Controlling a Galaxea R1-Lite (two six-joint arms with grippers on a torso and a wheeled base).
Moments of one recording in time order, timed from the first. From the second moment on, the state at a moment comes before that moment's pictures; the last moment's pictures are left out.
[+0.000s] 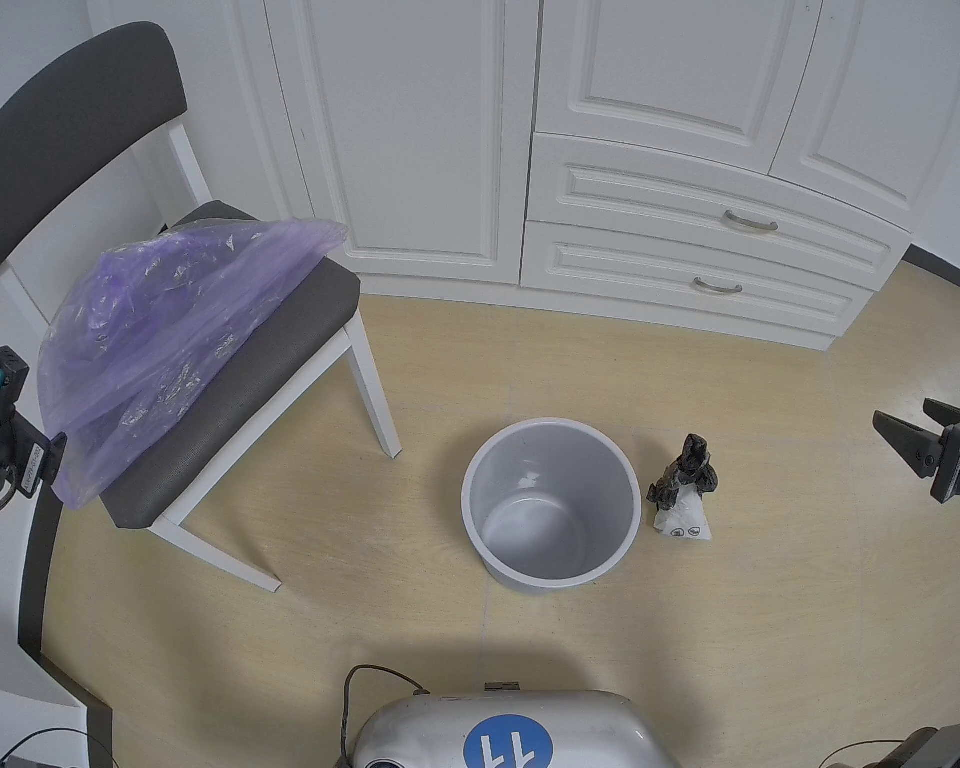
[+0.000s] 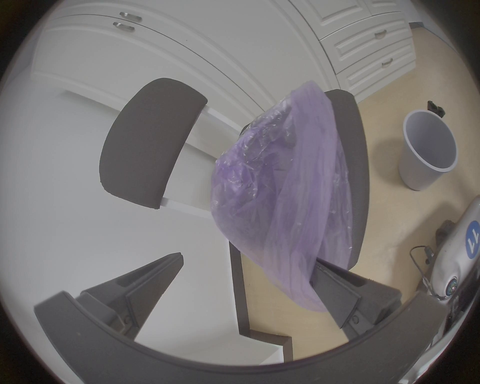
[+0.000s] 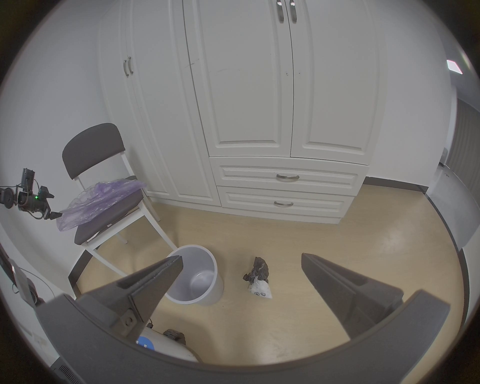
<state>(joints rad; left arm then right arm) 0.04 1.14 -0.79 -0.02 0.45 0.70 0.07 0.97 -0.60 -0.23 0.08 0.00</state>
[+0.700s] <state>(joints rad) -0.19 1.36 -0.73 -0.26 0.46 0.65 0.01 1.00 -0.60 -0.28 0.08 0.02</state>
